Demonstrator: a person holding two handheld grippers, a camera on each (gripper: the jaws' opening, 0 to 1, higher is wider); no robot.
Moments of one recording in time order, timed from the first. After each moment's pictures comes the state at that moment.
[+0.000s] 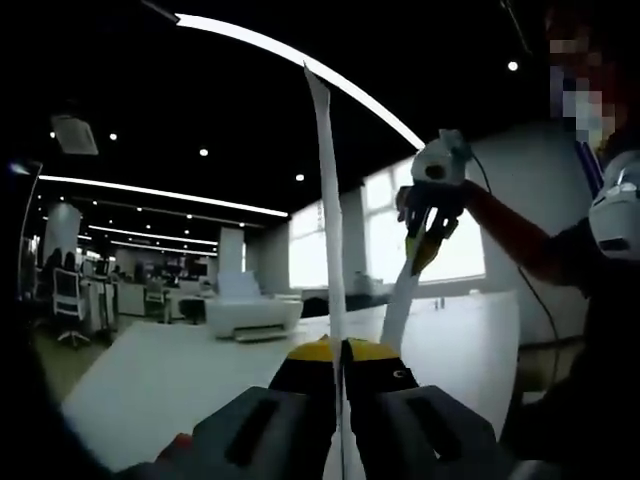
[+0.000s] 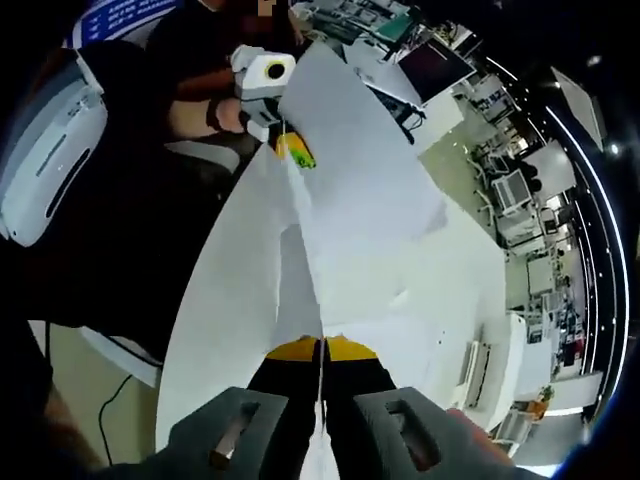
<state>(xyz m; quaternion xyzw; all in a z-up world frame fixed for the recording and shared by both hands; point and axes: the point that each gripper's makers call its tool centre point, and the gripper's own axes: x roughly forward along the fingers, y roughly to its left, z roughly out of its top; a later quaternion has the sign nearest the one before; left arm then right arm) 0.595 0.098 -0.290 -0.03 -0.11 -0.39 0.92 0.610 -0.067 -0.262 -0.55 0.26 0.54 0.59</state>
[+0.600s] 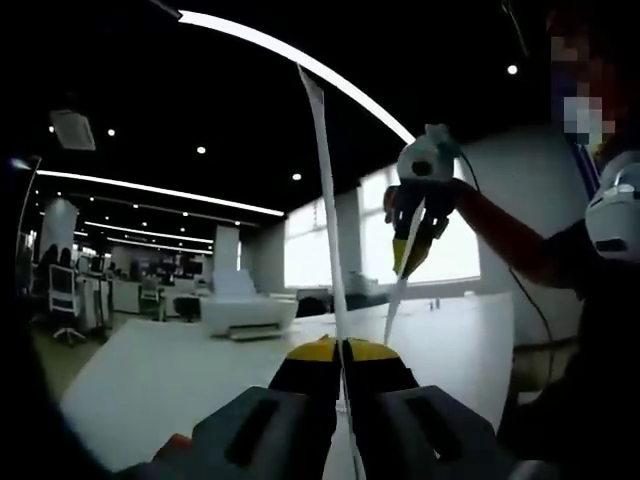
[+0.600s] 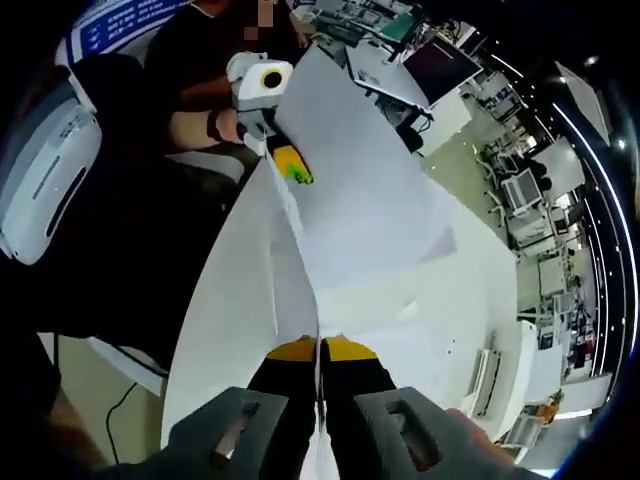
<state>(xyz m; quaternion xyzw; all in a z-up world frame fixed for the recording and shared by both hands) 0.594 0.099 -0.292 -0.03 -0.10 -0.40 0.91 0.607 -0.047 -0.267 -0.53 0.27 0.55 0.58</state>
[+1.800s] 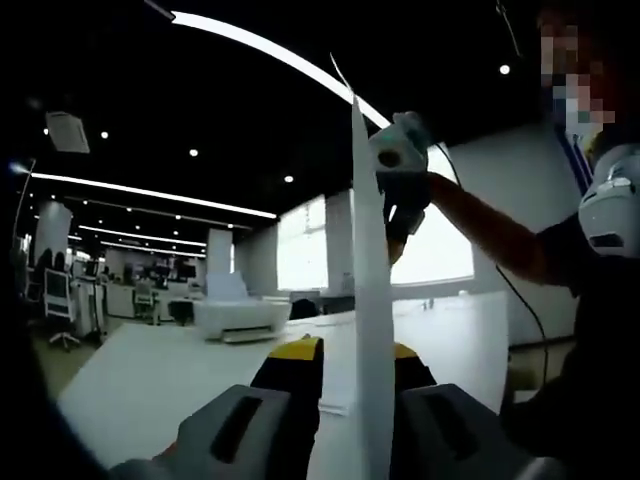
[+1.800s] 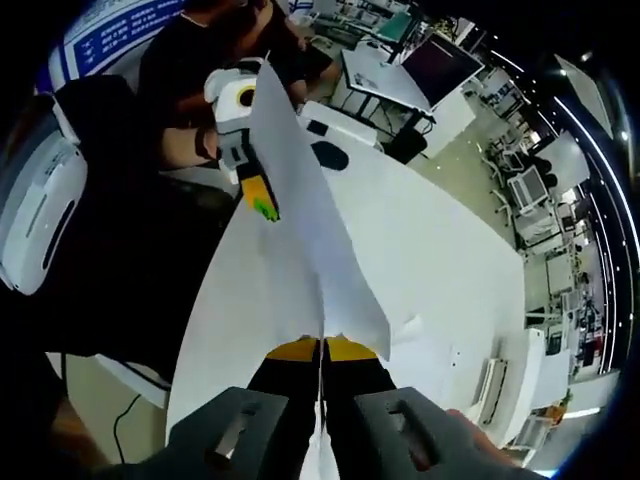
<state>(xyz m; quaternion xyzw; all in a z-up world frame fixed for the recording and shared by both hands) 0.590 0.092 -0.292 -0.03 -0.11 -0.41 0.90 0.615 -0.014 -0.266 -0.52 0.28 0.56 0.58</state>
